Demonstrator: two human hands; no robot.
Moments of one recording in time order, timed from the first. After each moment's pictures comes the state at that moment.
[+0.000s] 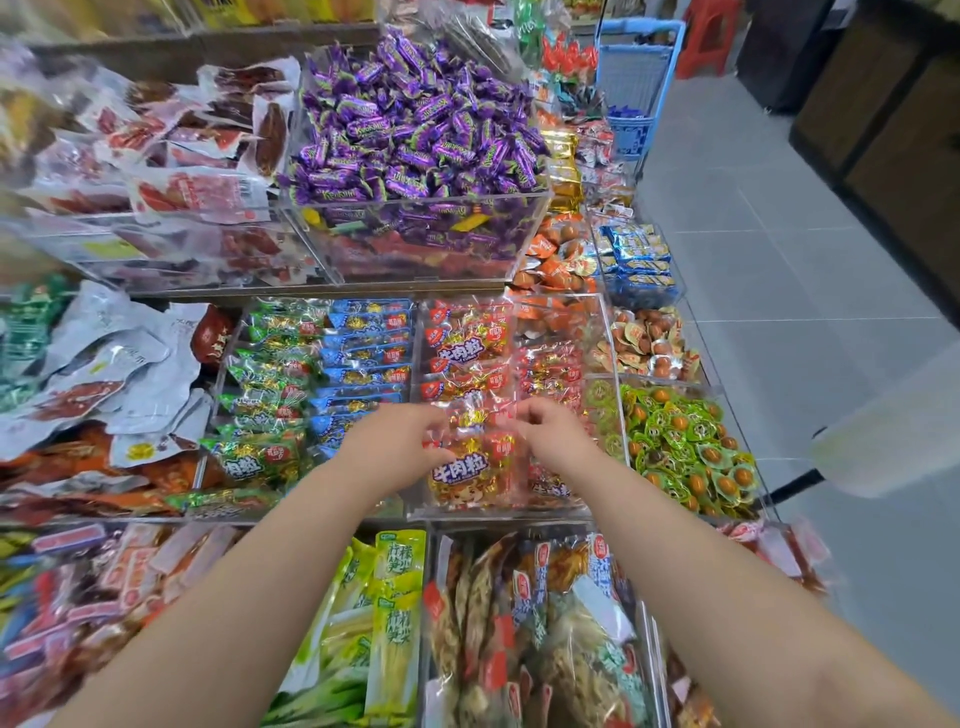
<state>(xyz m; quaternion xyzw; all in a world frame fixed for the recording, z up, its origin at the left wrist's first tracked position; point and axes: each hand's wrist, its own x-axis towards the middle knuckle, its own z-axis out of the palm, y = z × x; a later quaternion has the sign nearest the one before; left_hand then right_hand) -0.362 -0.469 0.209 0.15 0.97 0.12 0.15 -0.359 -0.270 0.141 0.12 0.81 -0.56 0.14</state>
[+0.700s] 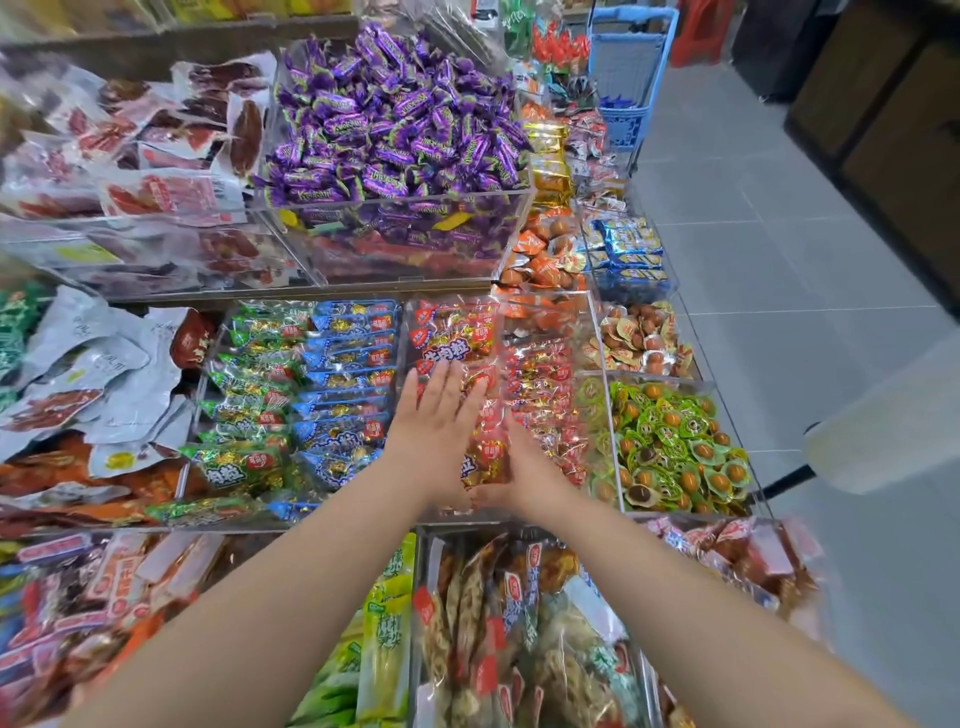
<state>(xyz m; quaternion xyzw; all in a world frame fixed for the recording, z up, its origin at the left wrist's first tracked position) -0.365 -0.420 0.185 0.24 0.94 -0.19 0.13 -0.328 -0.282 0.125 0.02 0.86 -0.49 0.17</state>
